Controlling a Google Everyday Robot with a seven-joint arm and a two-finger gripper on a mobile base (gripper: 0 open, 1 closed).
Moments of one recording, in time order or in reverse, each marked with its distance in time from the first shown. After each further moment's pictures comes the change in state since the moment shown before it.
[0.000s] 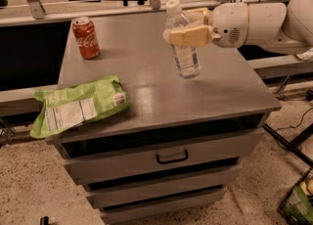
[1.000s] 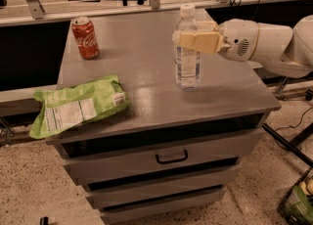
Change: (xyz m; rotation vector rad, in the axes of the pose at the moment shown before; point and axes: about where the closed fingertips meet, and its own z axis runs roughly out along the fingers) arm 0.010 0.007 -0.024 0.003 -0.160 0.217
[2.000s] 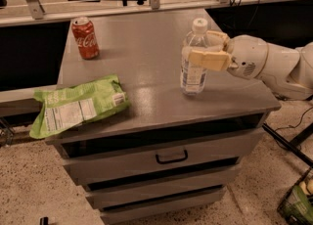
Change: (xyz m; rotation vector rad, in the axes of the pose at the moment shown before) arm 0.019 0.012 -0.025 0.013 -0.101 -0.182
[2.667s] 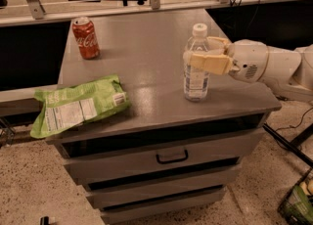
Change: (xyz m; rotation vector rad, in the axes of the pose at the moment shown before) arm 0.016 -0.001 -0.005 0.013 0.059 0.072
